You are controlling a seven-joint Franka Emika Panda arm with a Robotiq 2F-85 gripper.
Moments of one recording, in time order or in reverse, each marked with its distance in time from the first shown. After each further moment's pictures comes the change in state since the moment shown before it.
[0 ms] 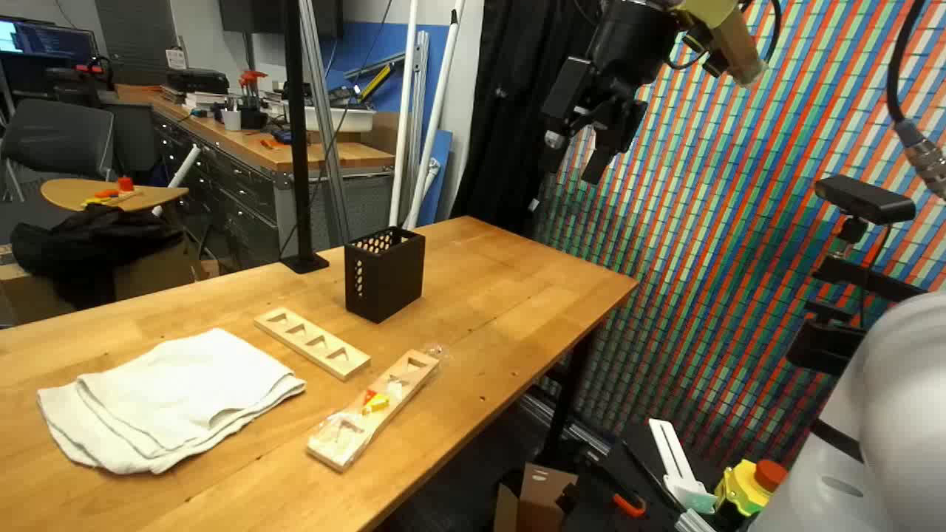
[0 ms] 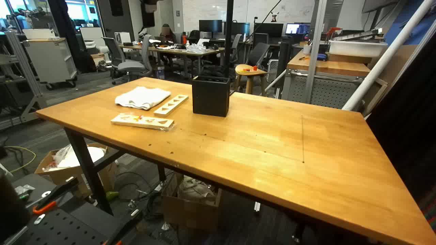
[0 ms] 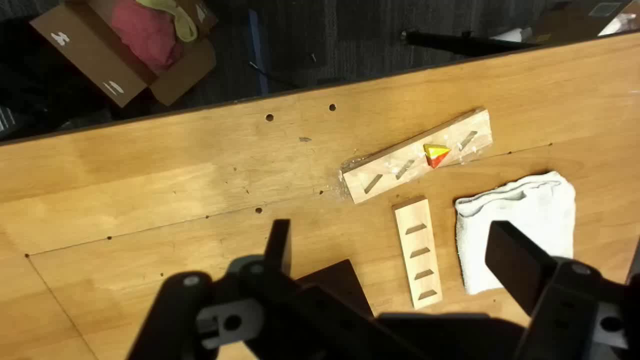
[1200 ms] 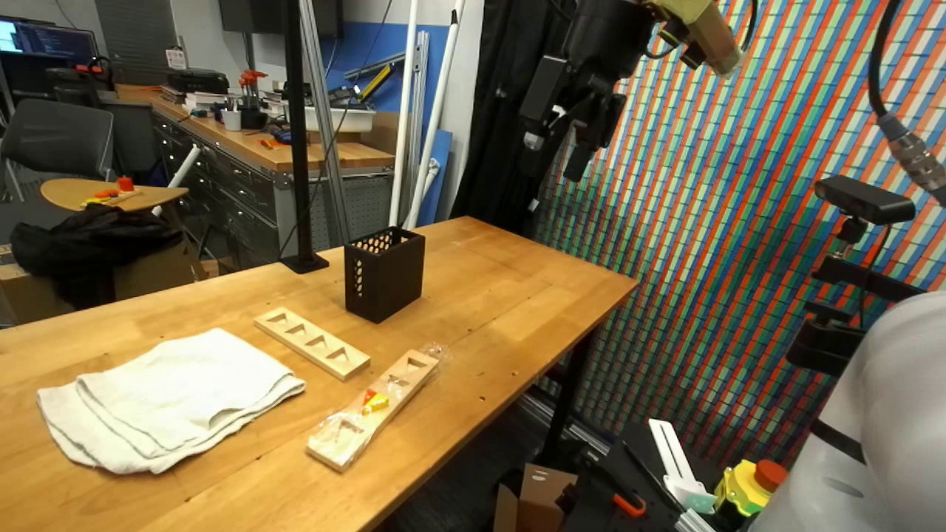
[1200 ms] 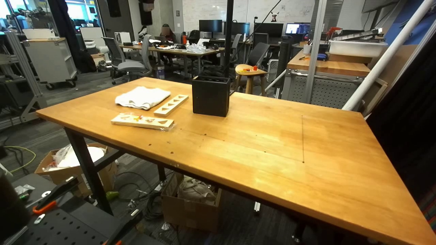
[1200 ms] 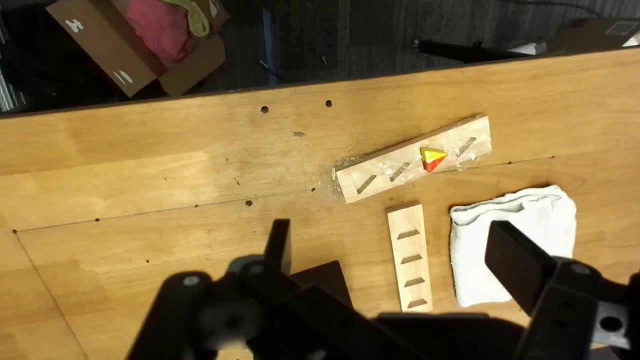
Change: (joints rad) arm 0.010 0.047 0.071 0.025 0.000 0.009 0.002
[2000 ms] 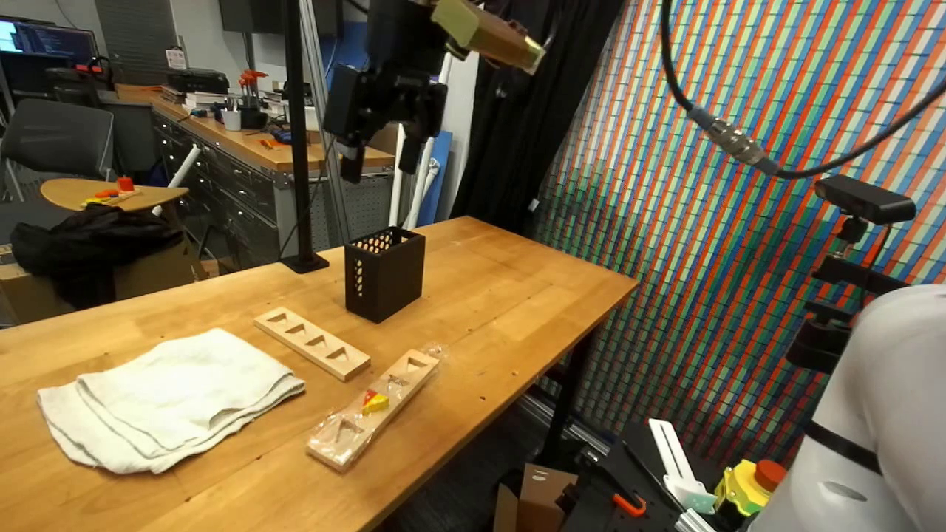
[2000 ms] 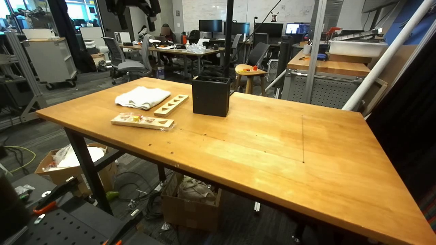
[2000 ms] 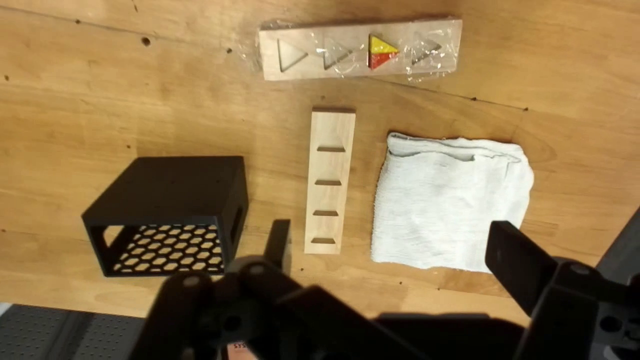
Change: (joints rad) arm 0.125 0.411 0.206 0.232 -0.001 0.259 0.003
